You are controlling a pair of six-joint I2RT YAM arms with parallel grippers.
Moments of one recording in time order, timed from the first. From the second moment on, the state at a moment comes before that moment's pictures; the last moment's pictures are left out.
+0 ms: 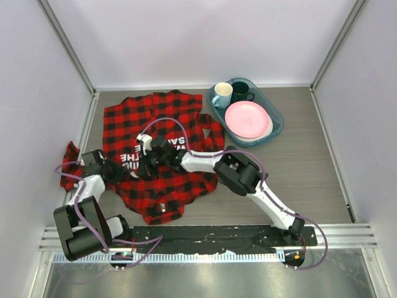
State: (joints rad) left arm 0.37 1.21 0.46 -0.20 0.34 -0.76; right arm 1.02 2.45 1.77 0.21 -0.41 0.42
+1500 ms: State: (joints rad) left arm 0.29 0.75 0.21 -0.21 0.25 -0.92; right arm 1.03 2.45 1.82 0.12 -0.34 0.38
